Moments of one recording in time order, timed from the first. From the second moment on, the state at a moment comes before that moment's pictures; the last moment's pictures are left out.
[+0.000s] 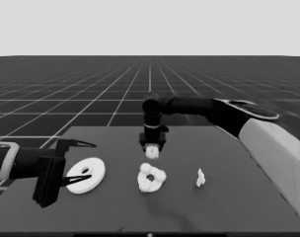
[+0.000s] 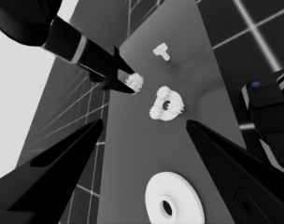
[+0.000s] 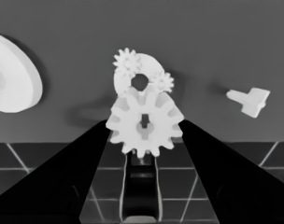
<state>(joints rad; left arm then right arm) -0.34 1.75 -0.42 0.31 0.68 0.35 0.24 3.03 -1.63 0.05 -1.58 1.40</state>
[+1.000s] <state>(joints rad) -0.34 1.75 -0.42 0.31 0.68 0.35 -0.10 3.08 -1.77 -0.27 -1.50 1.38</state>
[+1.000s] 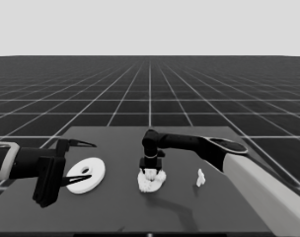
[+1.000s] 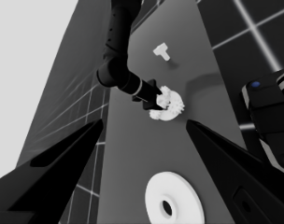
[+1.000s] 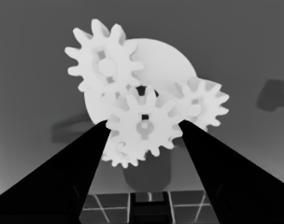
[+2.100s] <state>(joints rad) -0.34 1.75 -0.42 0.31 0.68 0.35 -0.10 3.08 -1.77 -0.27 -1.50 1.61</state>
